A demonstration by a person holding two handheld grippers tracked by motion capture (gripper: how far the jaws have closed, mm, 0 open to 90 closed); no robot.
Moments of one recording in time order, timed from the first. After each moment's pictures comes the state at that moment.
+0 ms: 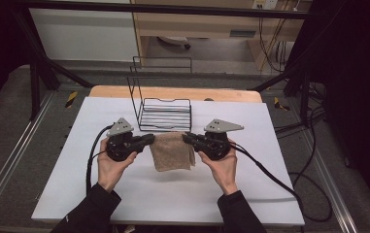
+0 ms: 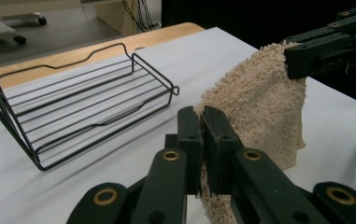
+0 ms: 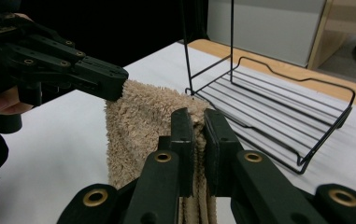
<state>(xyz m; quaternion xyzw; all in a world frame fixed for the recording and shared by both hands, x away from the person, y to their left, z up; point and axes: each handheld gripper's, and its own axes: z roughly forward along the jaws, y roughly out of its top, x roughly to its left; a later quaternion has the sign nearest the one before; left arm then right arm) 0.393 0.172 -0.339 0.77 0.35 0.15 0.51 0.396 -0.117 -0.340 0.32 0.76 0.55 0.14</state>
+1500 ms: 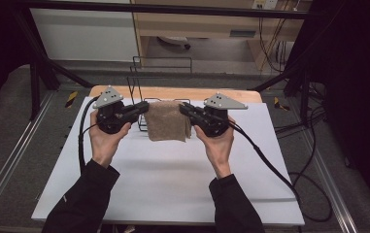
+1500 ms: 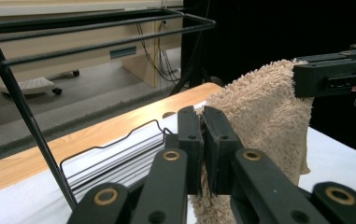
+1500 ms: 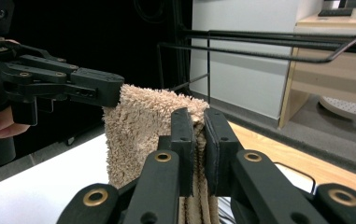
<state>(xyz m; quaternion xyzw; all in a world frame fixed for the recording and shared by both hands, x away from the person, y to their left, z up) 0.419 0.181 -0.269 0.73 0.34 0.22 0.55 0.417 -0.103 -0.277 0.31 0.70 0.60 0.21</state>
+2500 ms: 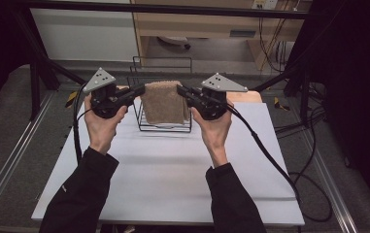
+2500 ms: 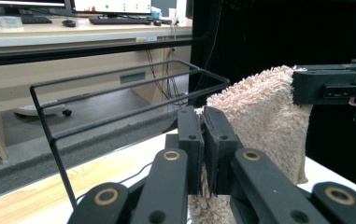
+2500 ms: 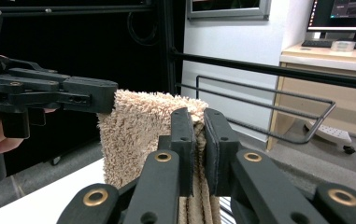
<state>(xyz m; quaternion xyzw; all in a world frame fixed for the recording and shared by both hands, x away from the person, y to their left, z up) 0.433 0.187 -0.233 0.70 0.34 0.24 0.58 0.434 -0.093 -0.239 0.30 0.68 0.62 0.25</state>
